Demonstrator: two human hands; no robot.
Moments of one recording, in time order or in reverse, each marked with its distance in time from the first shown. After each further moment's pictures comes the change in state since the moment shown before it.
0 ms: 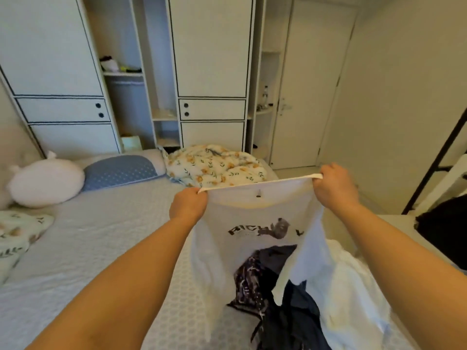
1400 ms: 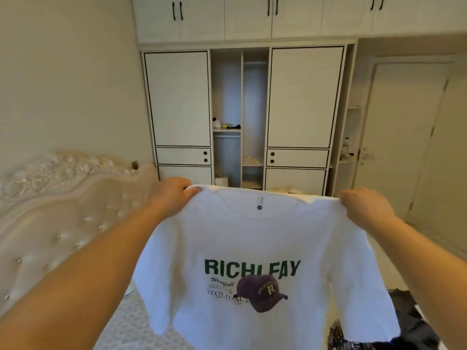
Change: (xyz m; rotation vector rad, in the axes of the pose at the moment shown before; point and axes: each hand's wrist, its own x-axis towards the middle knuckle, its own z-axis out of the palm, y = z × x) left_hand -0.062 -0.220 -0.401 0.333 0.287 0.262; right_hand -0.126 -0.288 -0.052 -0.372 -0.010 -0.399
